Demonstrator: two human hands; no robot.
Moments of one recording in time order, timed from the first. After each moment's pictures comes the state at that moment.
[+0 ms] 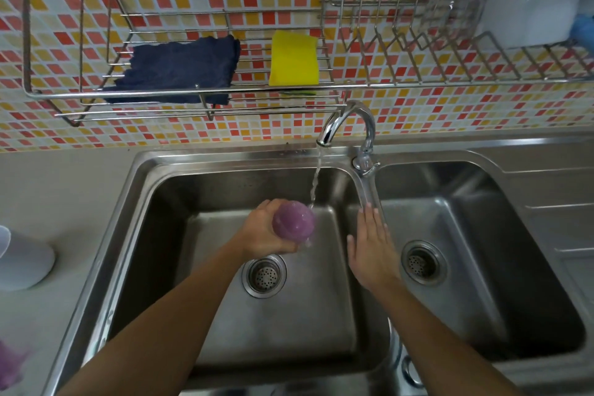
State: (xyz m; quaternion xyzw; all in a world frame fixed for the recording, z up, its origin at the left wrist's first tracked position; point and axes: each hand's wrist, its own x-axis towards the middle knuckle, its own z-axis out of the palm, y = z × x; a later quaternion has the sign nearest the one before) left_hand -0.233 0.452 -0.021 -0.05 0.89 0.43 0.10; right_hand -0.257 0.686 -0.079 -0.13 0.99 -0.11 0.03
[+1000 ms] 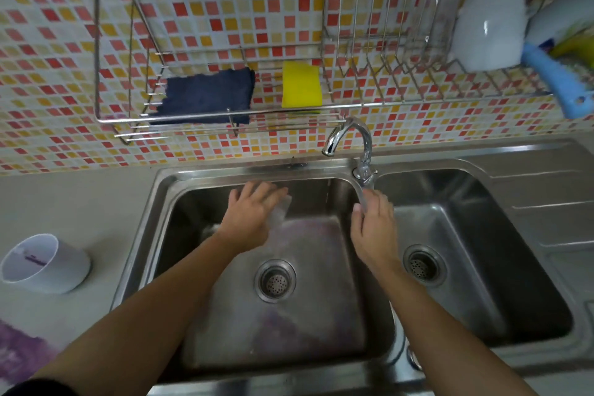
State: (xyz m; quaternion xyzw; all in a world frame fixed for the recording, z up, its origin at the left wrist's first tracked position) left_hand -0.219 0.416 0.029 0.10 0.99 0.01 -0.06; right_hand -0.250 0.660 0.001 -0.09 0.93 -0.33 -0.14
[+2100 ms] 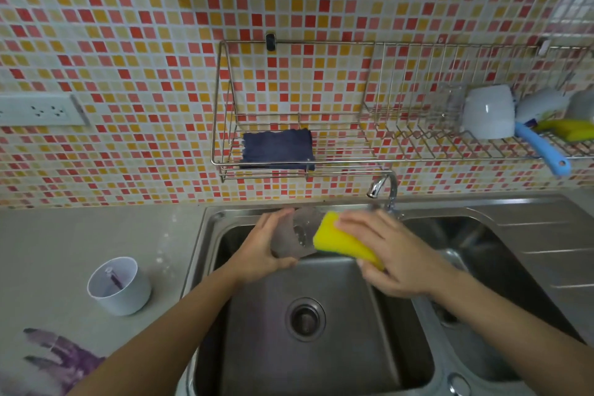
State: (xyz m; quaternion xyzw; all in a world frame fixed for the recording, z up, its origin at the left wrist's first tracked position) left_hand -0.147 0.349 0.101 0.06 0.89 0.44 -0.02; right_hand -0.176 0.612 0.169 -0.50 0.84 -0.14 -0.13
